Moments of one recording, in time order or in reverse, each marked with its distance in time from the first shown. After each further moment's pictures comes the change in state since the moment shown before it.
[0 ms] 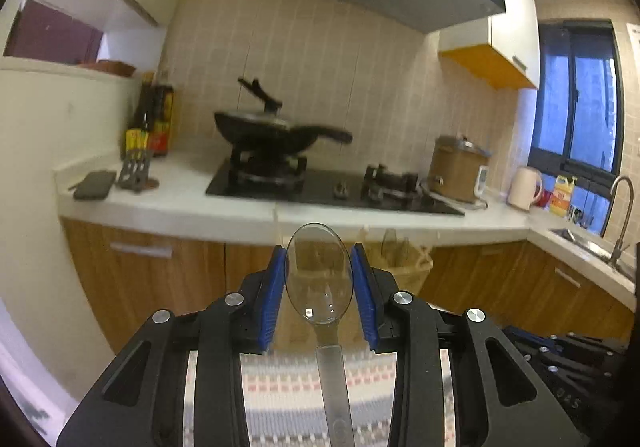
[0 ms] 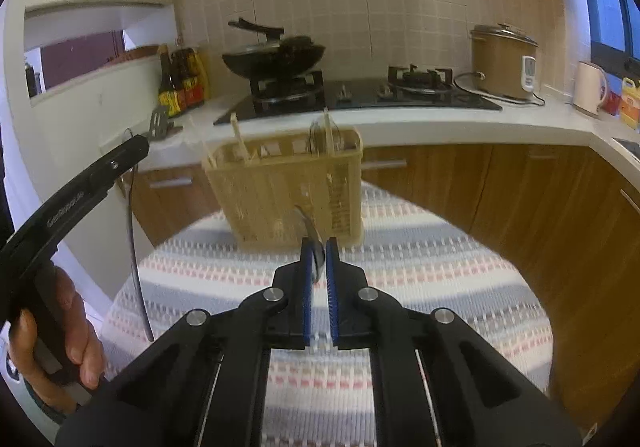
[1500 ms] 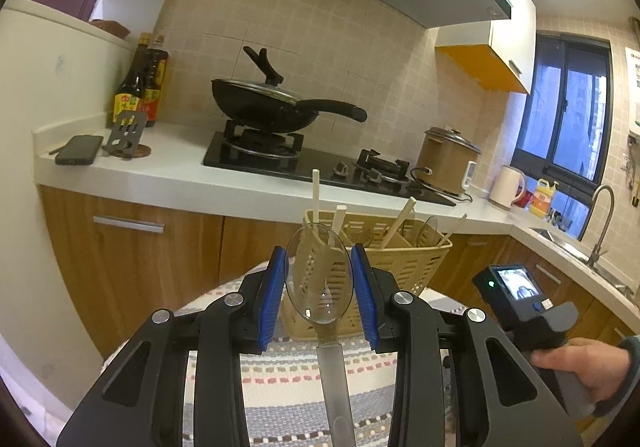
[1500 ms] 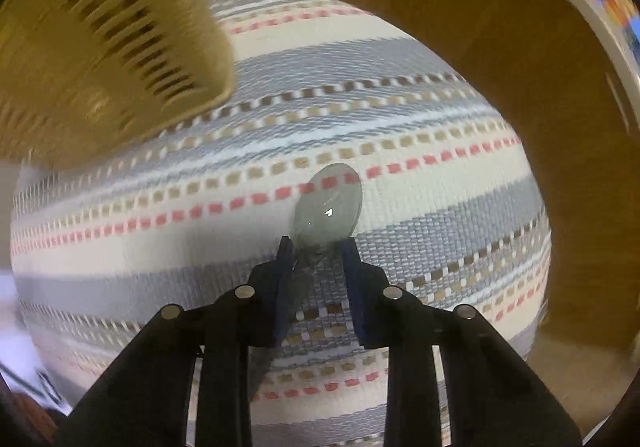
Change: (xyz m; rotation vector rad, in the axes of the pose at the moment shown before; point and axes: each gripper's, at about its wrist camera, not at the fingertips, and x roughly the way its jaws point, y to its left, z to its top) left arm 0.023 0.068 -0.027 -0.055 0.068 -0.109; right arm 0.174 -0.041 -0.030 0.074 0.772 -0.259
